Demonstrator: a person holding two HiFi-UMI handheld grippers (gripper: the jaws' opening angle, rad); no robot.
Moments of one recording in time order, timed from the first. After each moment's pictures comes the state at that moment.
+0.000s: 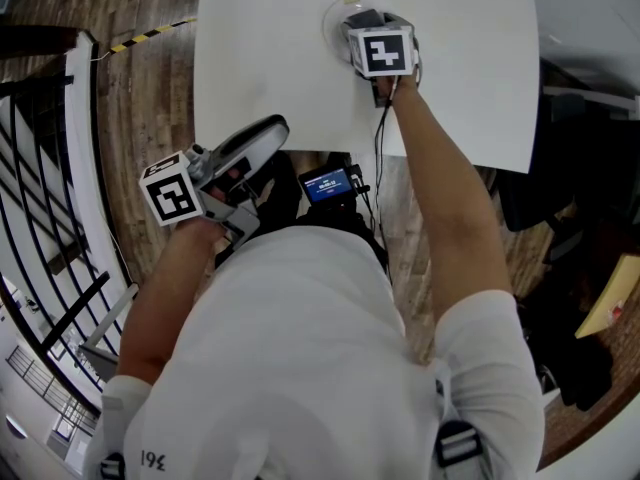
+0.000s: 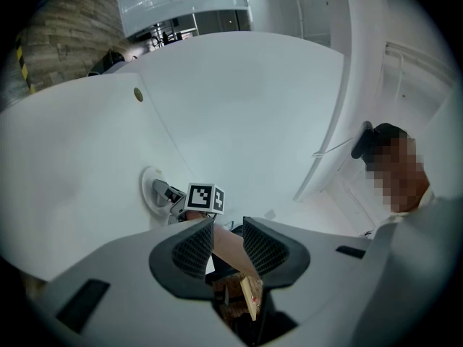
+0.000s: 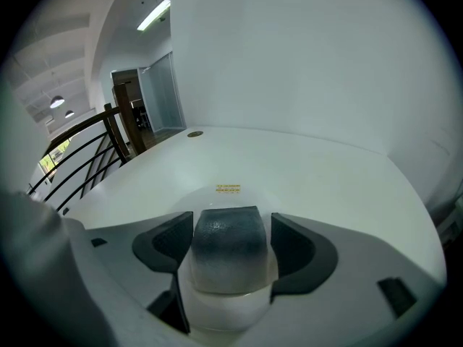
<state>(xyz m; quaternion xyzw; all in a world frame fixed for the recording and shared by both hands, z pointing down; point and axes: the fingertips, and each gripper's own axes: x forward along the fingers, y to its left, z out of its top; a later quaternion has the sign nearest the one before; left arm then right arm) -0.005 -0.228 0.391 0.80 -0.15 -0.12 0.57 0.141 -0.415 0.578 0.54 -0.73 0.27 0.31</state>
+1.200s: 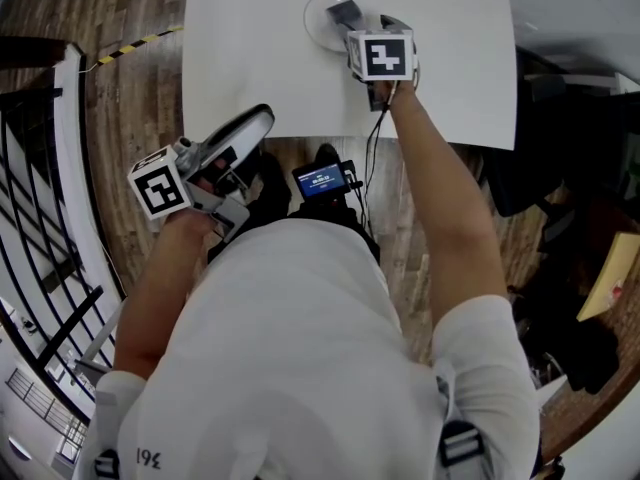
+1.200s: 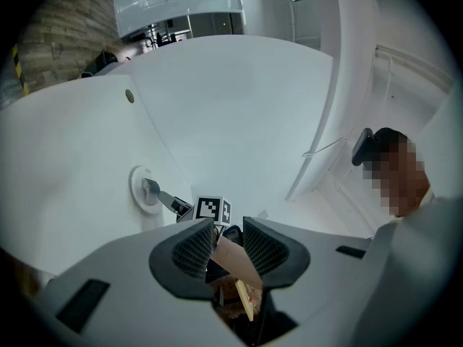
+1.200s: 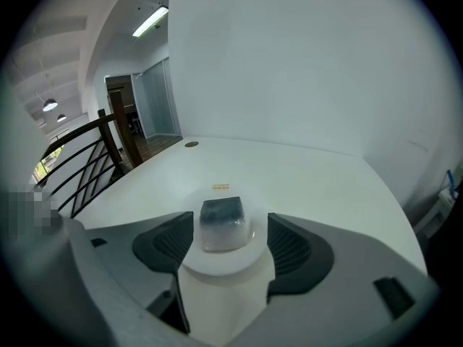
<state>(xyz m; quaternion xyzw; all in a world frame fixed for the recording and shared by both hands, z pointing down) -0.004 -0.229 0.382 0.81 -0.13 -0.14 0.56 0.173 -0.391 0.547 0.59 -0.71 0.26 0.29</state>
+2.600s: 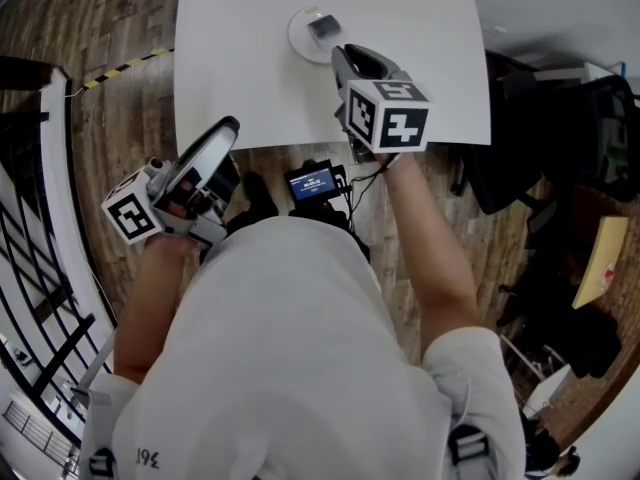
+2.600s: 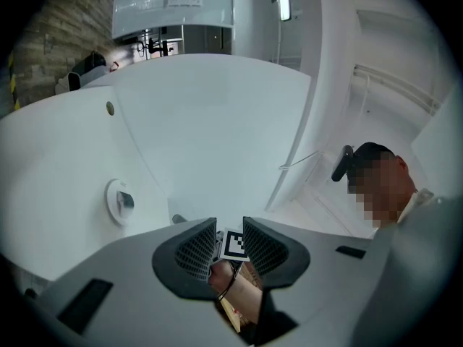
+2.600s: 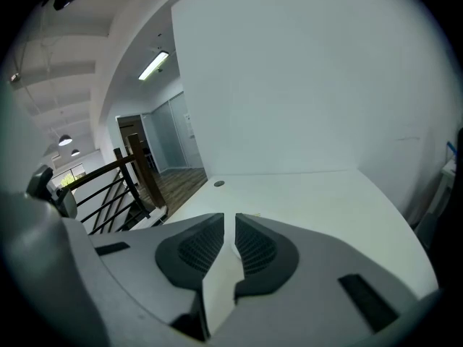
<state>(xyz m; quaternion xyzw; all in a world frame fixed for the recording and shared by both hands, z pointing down) -0.038 -0.200 0.314 0.82 -0.09 -0.22 0.53 0.131 -0.296 0.420 0.58 -0.76 0.25 0.15</state>
